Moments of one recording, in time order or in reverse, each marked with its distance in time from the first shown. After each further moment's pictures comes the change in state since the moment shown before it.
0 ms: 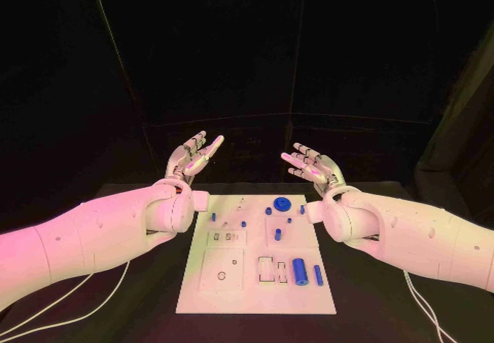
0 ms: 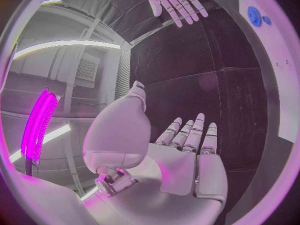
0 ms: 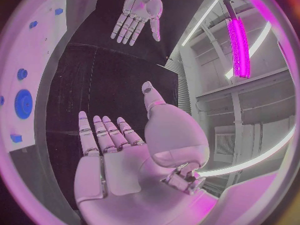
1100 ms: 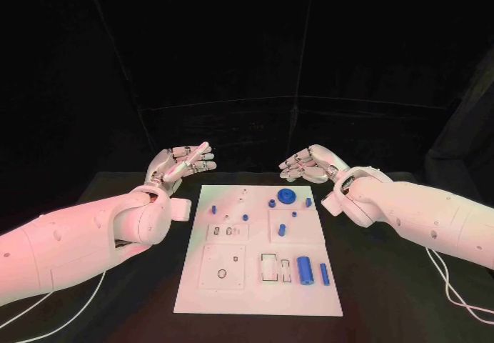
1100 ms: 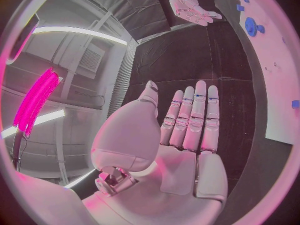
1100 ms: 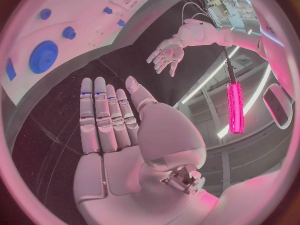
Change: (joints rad) left arm 0.008 -0.161 -0.006 0.146 0.024 0.169 0.056; left_hand 0.127 0.143 -0.042 -0.117 0.000 0.698 0.082 0.123 0.043 0.841 -0.011 0.159 0.048 0.713 -0.060 0.178 0.064 0.020 0.731 -0.037 0.247 0.093; right arm 0.080 -0.023 -0.003 -0.116 -0.716 0.159 -0.119; right_hand 0.163 0.009 0.088 -0.155 0.025 0.693 0.053 0.047 0.031 0.754 -0.086 0.052 0.022 0.851 -0.130 0.100 0.039 0.085 0.583 -0.096 0.204 0.043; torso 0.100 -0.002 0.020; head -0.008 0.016
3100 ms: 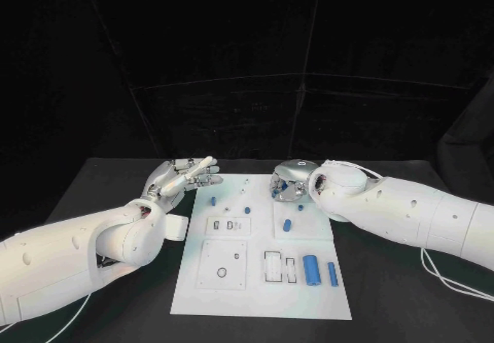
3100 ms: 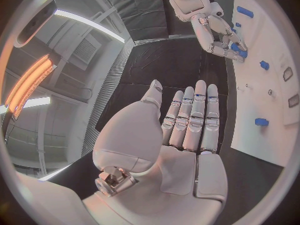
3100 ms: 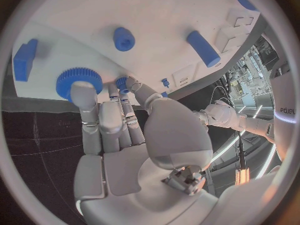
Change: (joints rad) left arm 0.000 -0.080 -0.001 0.165 -0.013 0.061 -0.040; left_hand 0.034 0.026 0.006 -0.074 0.000 0.010 0.002 -0.043 -0.008 0.012 -0.001 -0.062 -0.006 0.018 -0.001 -0.050 0.000 0.000 0.036 -0.001 -0.027 -0.030; right arm 0.045 0.096 0.003 0.008 -0.803 0.204 -0.378; right_hand -0.059 -0.110 0.328 0.025 -0.044 0.048 -0.034 -0.023 -0.001 0.048 -0.045 -0.035 0.001 0.227 -0.078 1.086 0.888 -0.017 0.253 -0.089 0.838 0.661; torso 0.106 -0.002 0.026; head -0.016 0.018
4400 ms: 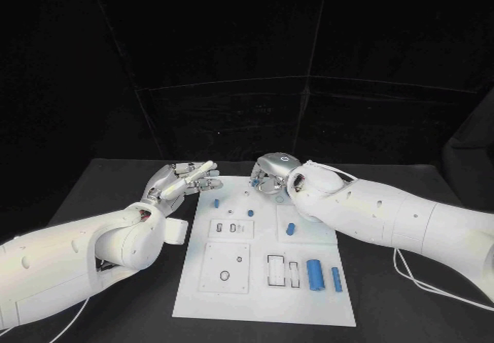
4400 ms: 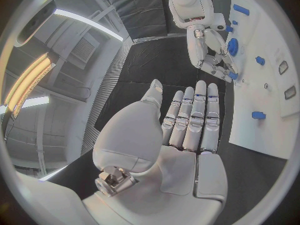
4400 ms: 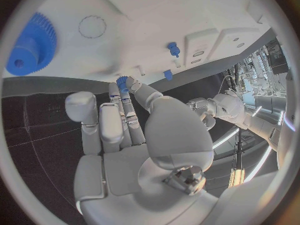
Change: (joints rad) left arm 0.002 -0.004 0.000 0.000 -0.001 0.004 -0.012; left_hand 0.000 0.000 -0.002 -0.018 0.000 0.004 0.004 -0.011 0.000 0.000 0.000 -0.016 -0.001 0.003 0.004 -0.019 -0.001 -0.004 0.022 -0.004 0.000 -0.004; right arm -0.001 0.158 0.000 -0.126 0.016 -0.202 -0.034; right_hand 0.007 -0.002 0.087 0.025 -0.055 0.040 -0.009 0.006 0.001 0.044 -0.011 0.001 0.002 0.004 -0.004 0.056 0.050 -0.015 0.019 -0.002 0.087 0.108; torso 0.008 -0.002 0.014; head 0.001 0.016
